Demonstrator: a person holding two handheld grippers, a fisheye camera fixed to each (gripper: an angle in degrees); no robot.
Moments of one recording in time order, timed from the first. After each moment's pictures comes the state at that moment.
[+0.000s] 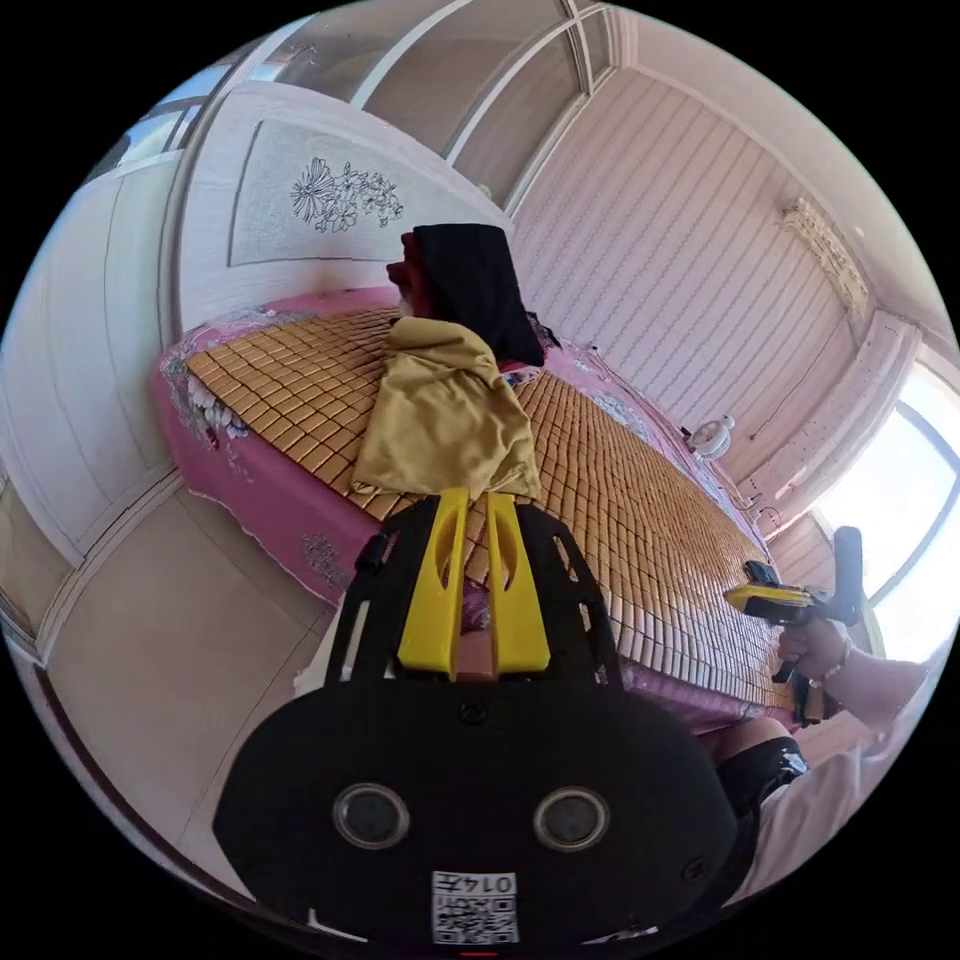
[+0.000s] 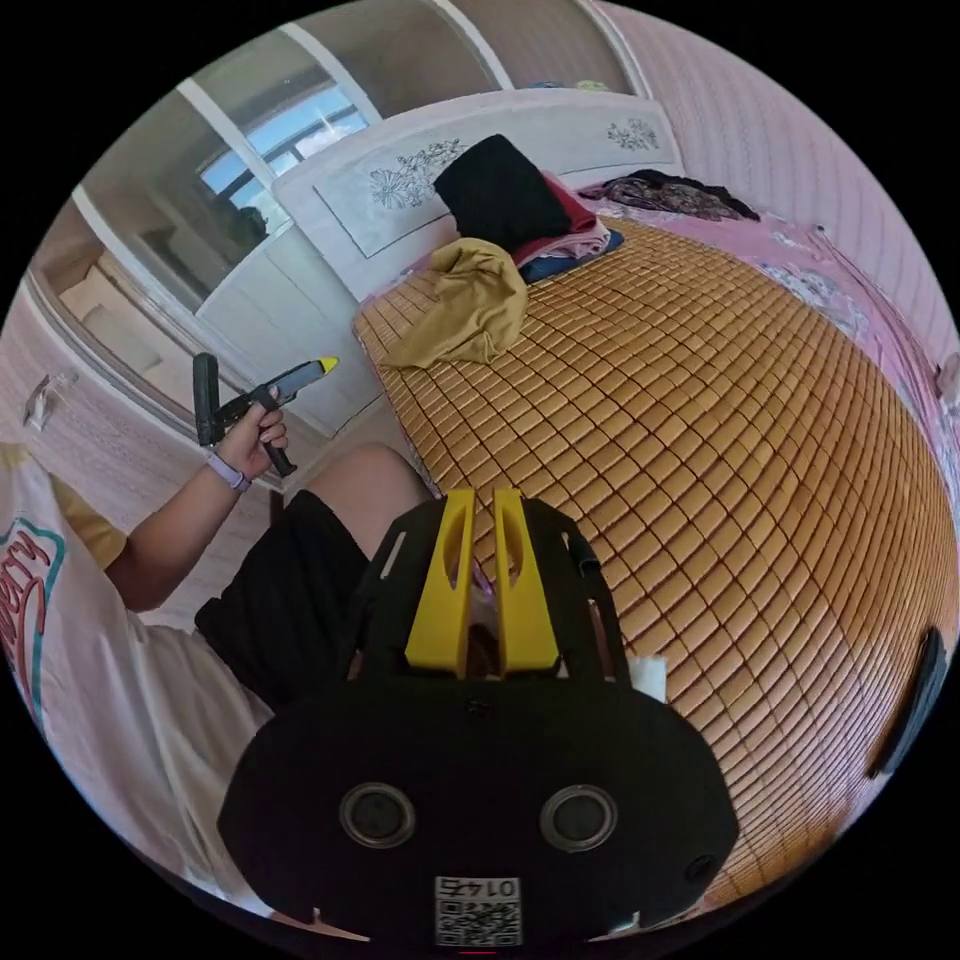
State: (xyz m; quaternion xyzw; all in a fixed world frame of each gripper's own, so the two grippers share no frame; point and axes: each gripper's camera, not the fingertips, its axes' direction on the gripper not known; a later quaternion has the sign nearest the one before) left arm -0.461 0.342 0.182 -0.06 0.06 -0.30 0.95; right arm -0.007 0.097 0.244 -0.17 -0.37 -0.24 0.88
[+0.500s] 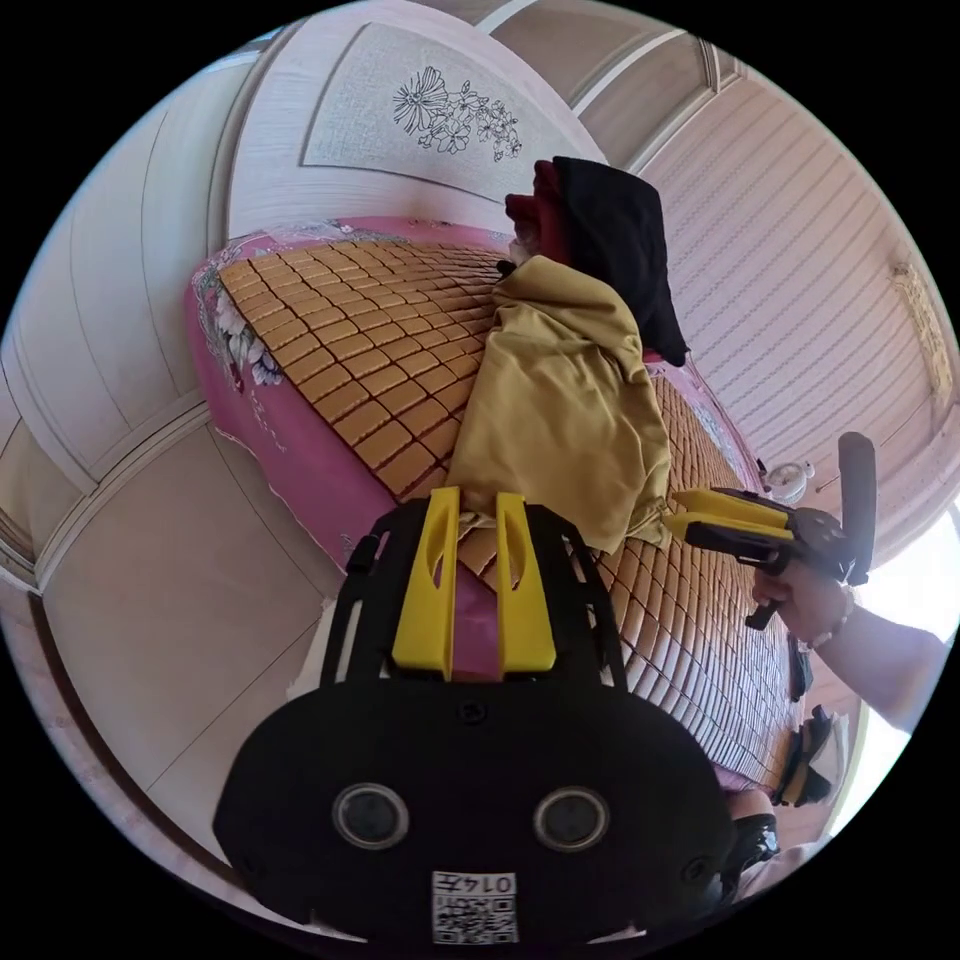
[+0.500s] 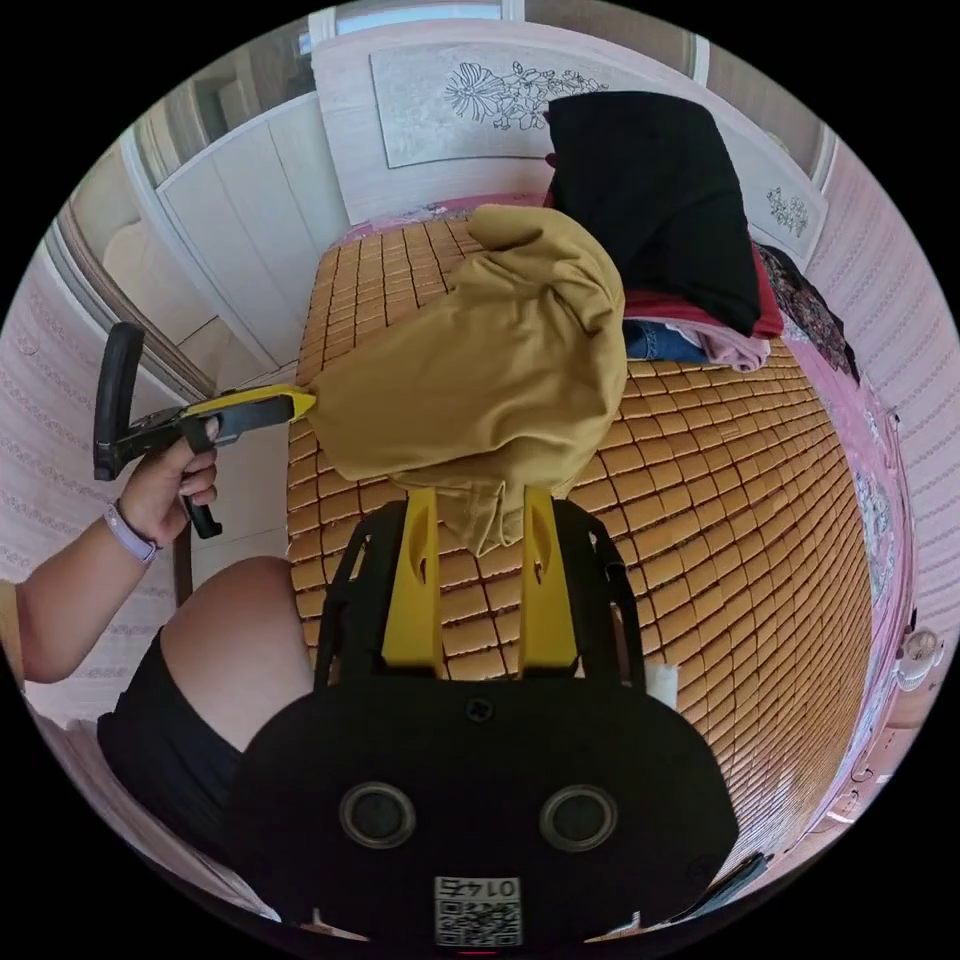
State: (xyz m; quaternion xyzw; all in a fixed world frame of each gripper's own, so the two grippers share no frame) left arm -0.547 0.354 0.253 -0.14 0.01 -0.37 0.92; right arm -0.239 0.031 0.372 -0.18 -0.29 -0.40 0.85
